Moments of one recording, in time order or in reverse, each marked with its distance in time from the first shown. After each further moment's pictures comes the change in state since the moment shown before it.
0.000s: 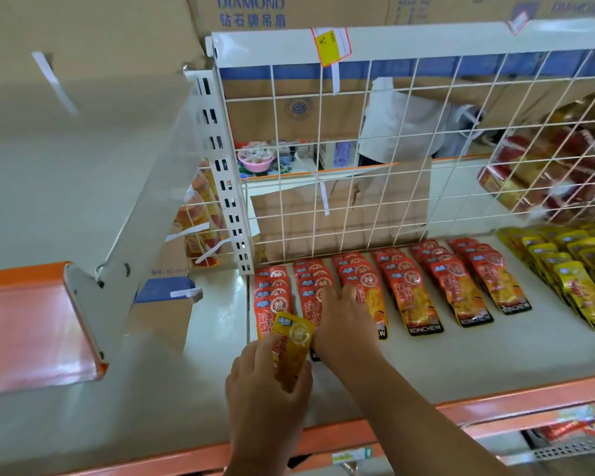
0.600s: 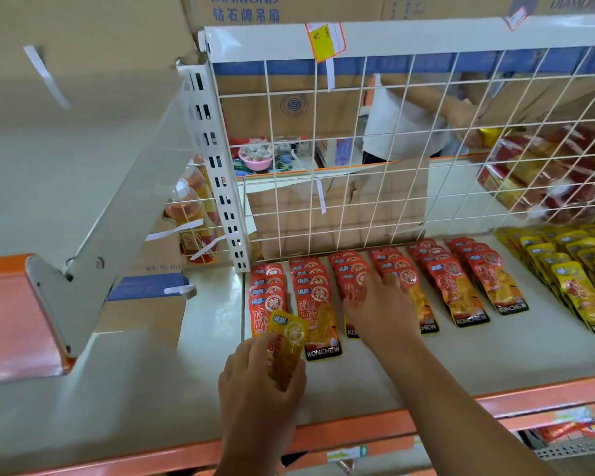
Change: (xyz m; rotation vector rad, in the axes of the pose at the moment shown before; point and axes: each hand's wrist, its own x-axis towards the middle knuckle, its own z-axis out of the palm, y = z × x) left_hand -0.002 0.000 0.000 0.017 -0.011 0.018; right_hand 0.018 0.062 -0.023 0.033 0.134 0.103
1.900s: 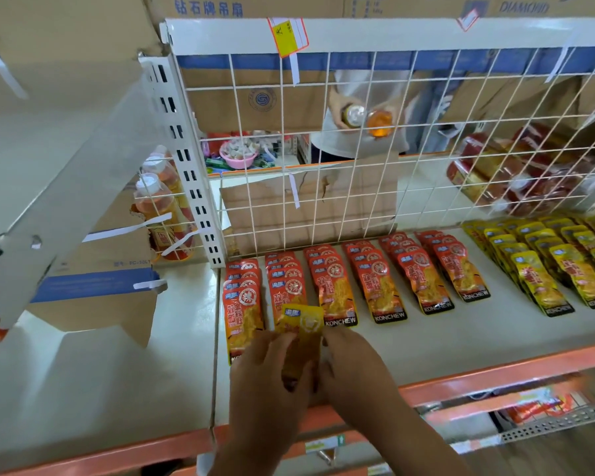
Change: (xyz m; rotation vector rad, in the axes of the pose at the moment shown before) left_hand -0.012 0.026 0.020 -0.024 -0.054 0.243; right_hand -0.088 0.024 0.014 0.210 -0.143 -0.331
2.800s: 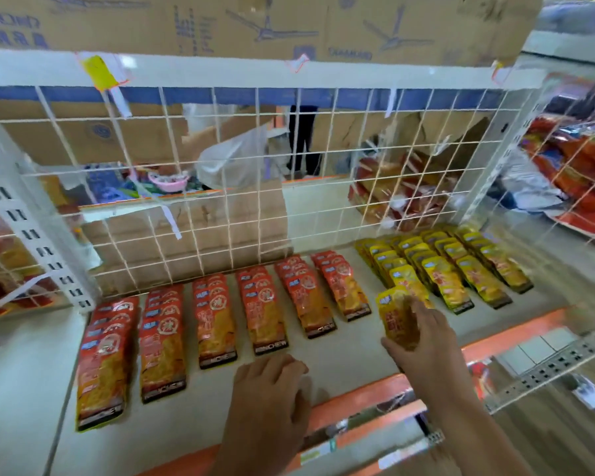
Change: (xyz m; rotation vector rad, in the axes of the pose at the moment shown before) left_hand 0.016 0.128 0.112 -0.023 -0.130 0.433; right_hand -0.054 0.207 -0.176 -0.103 0.392 0.498
